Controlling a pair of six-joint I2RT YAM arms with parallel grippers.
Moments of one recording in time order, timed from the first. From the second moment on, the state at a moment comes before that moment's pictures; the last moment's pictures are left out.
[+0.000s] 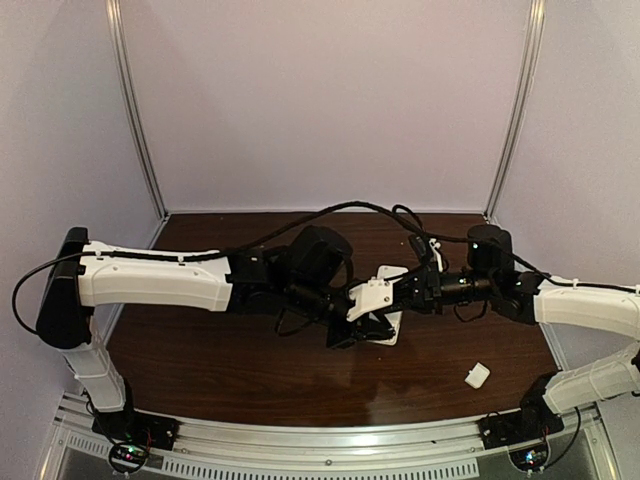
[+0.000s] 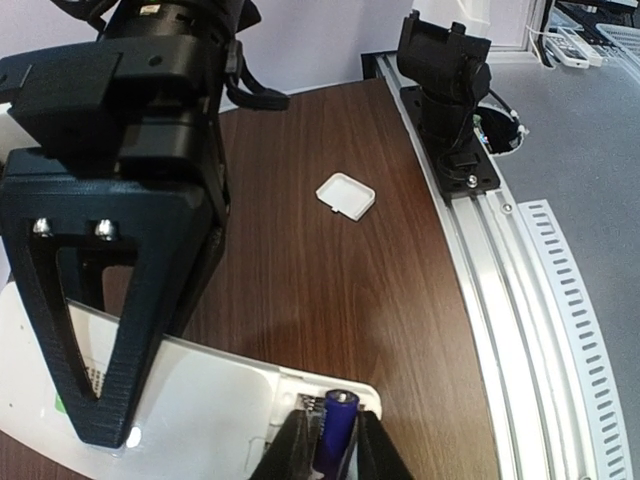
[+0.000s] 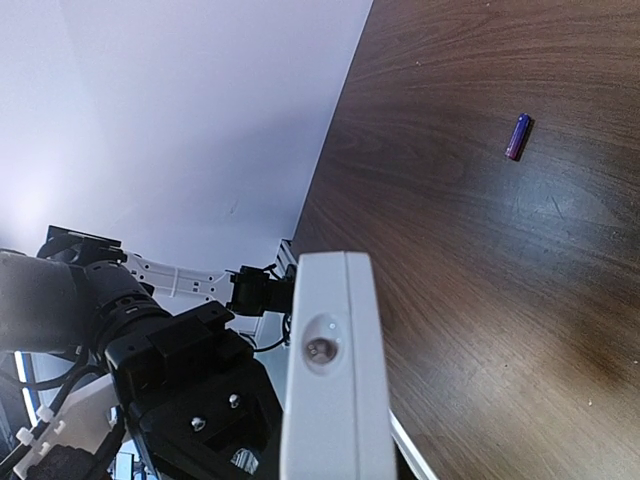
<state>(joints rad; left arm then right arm) -1.20 1.77 1.38 -0.24 0.31 0.42 0.62 1.18 0.63 0.18 -0.76 0.94</state>
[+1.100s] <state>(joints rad) -1.21 1.69 1.38 -0.26 0.18 0.37 0.61 1.22 0.64 0.20 -0.73 0.92</state>
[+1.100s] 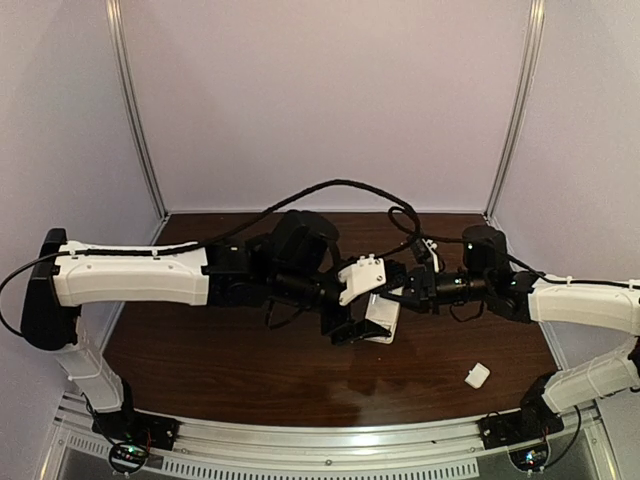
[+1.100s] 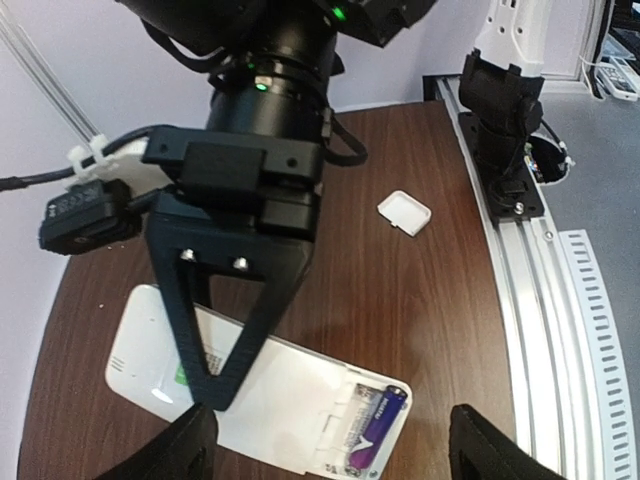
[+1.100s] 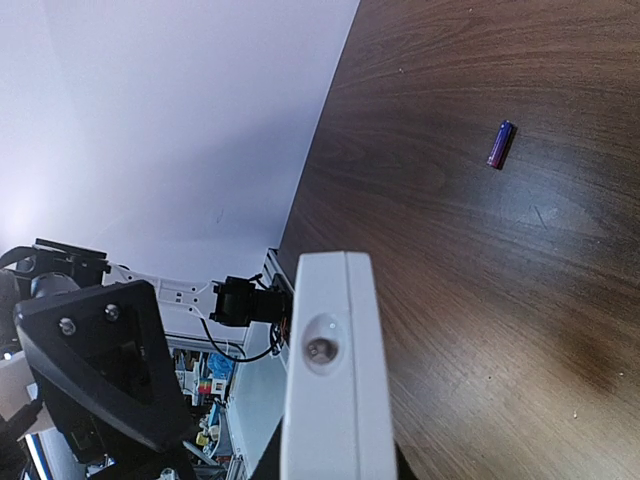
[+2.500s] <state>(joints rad) -1.10 1.73 1.14 0.17 0.45 -0.64 0.61 1.22 0.64 0.23 -0.68 0.92</state>
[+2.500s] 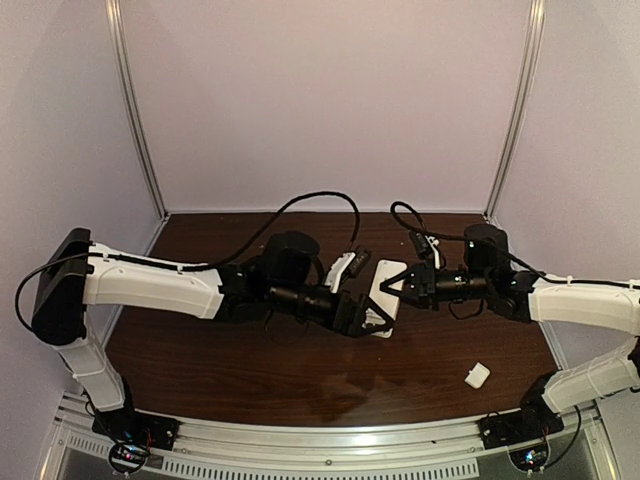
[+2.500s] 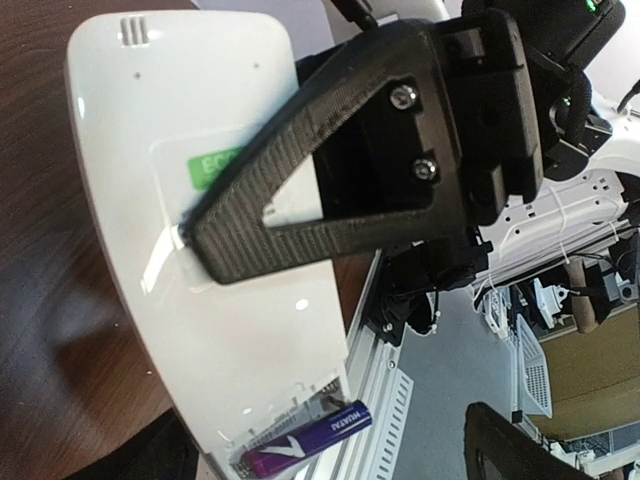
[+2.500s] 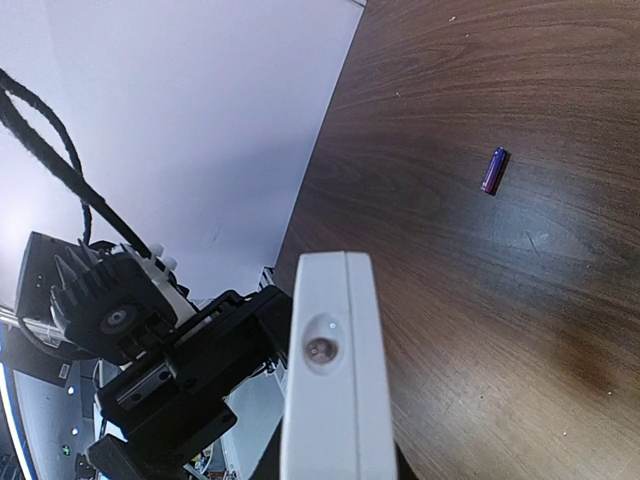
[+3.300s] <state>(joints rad) -1.10 1.78 1.17 0.15 0.43 -0.64 0.61 1.22 0.65 0.21 -0.67 0.92</state>
